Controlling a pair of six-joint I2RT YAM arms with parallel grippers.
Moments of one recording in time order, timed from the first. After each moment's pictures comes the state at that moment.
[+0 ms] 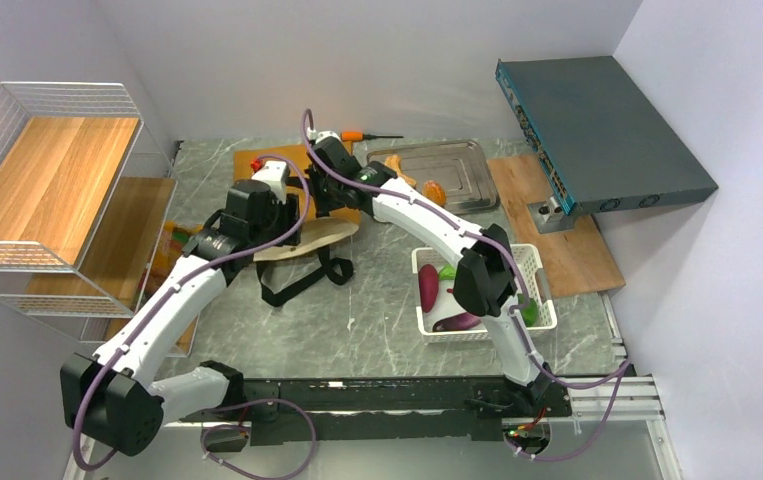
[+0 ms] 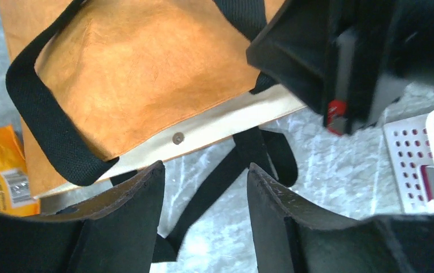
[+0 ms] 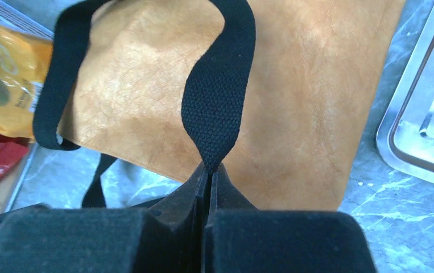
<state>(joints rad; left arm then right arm) -0.38 1.15 1.01 -0.48 -0.10 -0.26 0.84 2.20 2.11 -0.64 0.12 0.42</state>
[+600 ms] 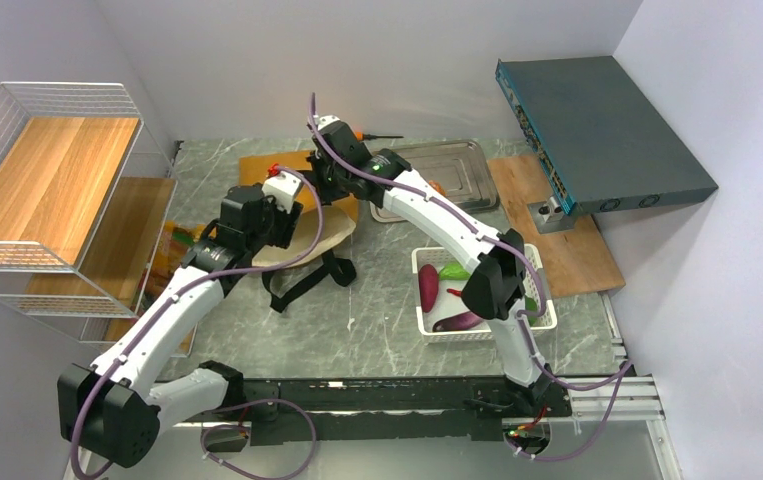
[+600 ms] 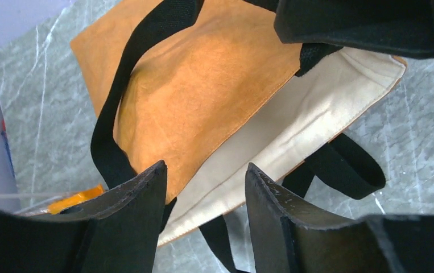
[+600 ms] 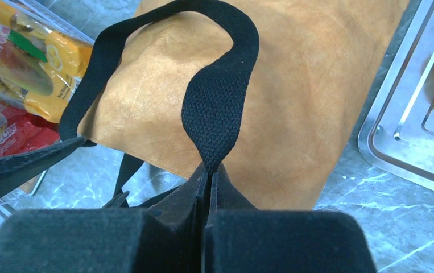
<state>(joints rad) -0.38 1.08 0.90 -0.30 -0.11 0.17 0.84 2.15 2.24 -0.76 0.10 0.38</state>
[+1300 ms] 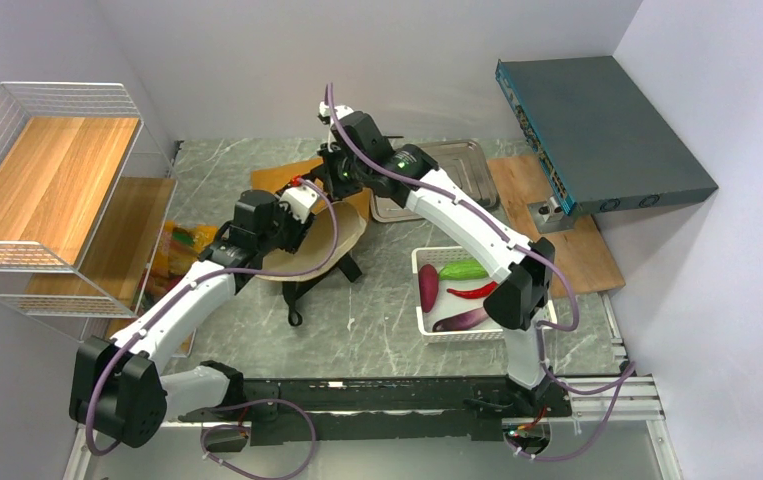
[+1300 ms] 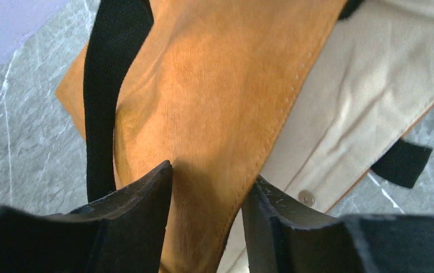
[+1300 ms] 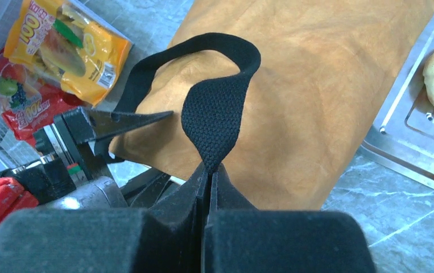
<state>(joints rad) -0.38 1.17 0.82 -0.15 0.05 0.33 0.83 1.99 2.16 -0.78 0.04 0.33</state>
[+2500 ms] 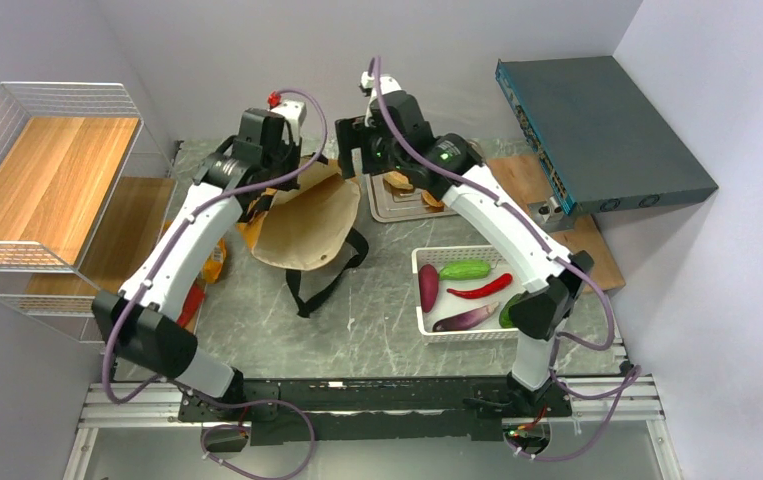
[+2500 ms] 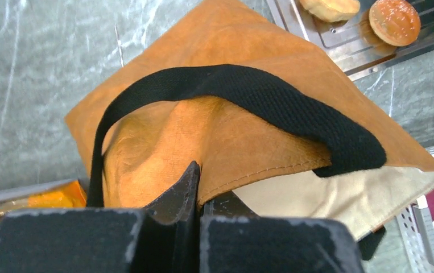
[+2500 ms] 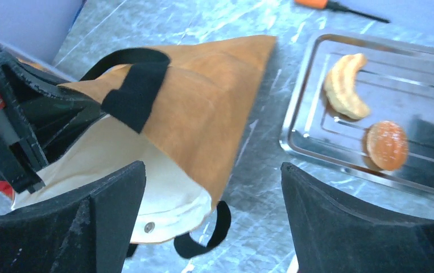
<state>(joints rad) -0.38 1.46 1.55 -0.69 -0.12 -0.06 0.77 1.85 2.13 -0.79 0.16 0.32</state>
